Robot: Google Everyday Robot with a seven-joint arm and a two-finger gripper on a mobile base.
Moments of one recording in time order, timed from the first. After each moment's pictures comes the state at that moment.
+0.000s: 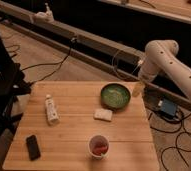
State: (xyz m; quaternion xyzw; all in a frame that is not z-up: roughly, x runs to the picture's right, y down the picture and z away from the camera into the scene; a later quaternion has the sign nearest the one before) arm 0.267 0.001 0.782 -0.30 0.04 0.32 0.90
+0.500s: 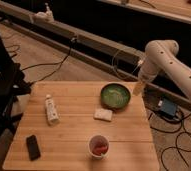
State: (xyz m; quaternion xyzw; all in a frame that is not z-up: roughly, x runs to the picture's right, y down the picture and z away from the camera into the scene) arm 0.267 0.001 0.782 -0.30 0.04 0.32 0.90
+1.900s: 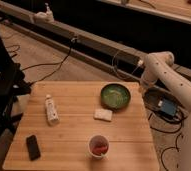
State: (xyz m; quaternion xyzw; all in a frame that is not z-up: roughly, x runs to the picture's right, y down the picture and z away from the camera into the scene) arm 0.313 0.021 0.861 -0.26 0.08 0.31 0.91
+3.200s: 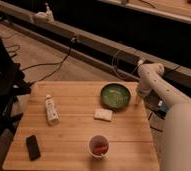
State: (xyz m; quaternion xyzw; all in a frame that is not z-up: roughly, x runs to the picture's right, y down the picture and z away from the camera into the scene) arm 0.307 0.089 0.938 -0.33 0.10 0.32 0.88
